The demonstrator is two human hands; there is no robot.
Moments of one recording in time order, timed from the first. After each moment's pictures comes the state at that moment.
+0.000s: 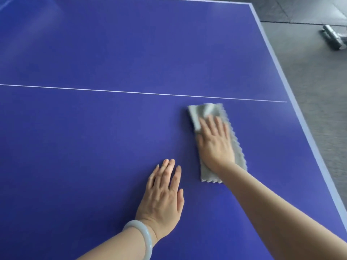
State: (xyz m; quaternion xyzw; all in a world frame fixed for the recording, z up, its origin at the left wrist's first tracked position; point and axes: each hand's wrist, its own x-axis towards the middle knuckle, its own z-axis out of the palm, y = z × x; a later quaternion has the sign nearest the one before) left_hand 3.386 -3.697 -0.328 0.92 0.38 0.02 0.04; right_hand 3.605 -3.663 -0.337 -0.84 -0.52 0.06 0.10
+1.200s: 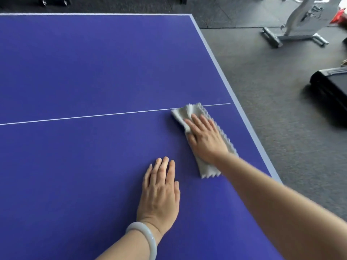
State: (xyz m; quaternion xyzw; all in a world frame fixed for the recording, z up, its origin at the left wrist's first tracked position) left_hand 3.518 -3.700 -0.330 0.93 0.35 0.05 0.08; right_hand 3.746 -3.696 -0.334 -0.84 -0.52 0.07 0.10
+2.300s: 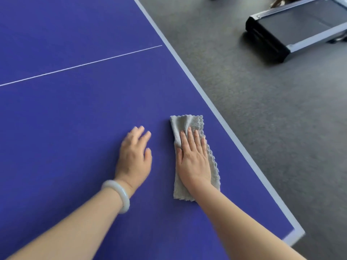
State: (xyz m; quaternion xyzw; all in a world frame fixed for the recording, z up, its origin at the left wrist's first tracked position) left_hand 3.454 -3.810 -0.323 0.93 0.23 0.10 0.26; right_hand 3.545 -3.964 -0.333 -0.95 -0.27 0.07 0.16
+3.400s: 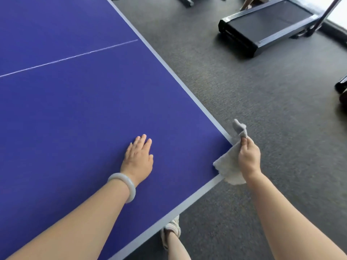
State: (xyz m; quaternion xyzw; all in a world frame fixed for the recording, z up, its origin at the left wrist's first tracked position) left_hand 3.345 -3.936 -0.295 0.96 0.19 -0.13 0.17; right_hand 3.504 -4.231 -0.282 -0.88 0.07 0.05 0.47
